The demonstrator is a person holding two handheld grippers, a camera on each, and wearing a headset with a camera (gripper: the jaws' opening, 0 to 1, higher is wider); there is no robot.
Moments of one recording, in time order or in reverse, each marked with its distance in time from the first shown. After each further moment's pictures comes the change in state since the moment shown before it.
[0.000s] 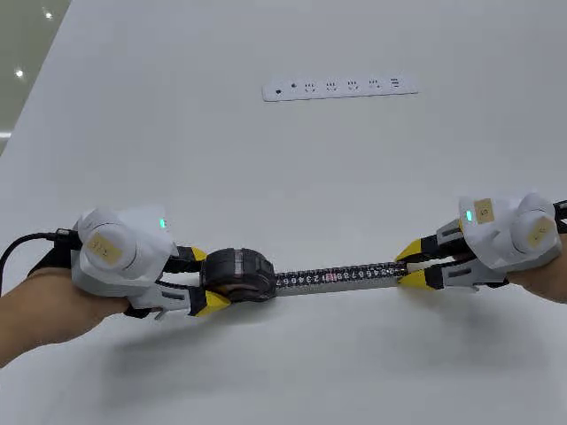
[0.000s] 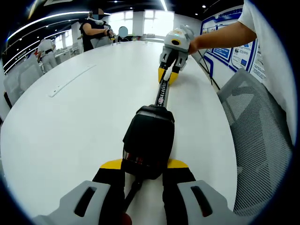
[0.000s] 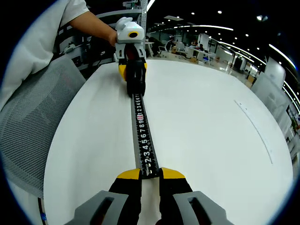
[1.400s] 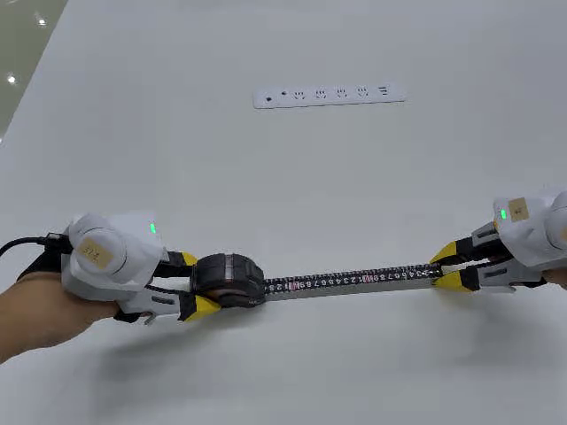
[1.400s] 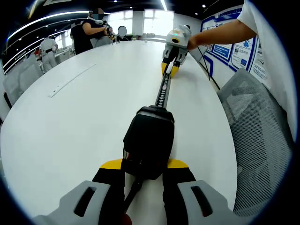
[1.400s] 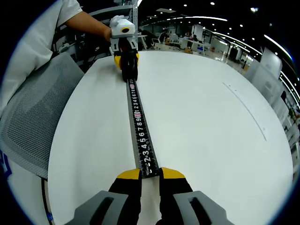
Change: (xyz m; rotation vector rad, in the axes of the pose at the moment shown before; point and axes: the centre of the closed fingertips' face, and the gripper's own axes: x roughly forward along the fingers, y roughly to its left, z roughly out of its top) left arm 0.001 -0.001 0.002 0.000 0.005 0.000; right arm -0.036 -0.007 -0.040 0.057 0.072 -0.018
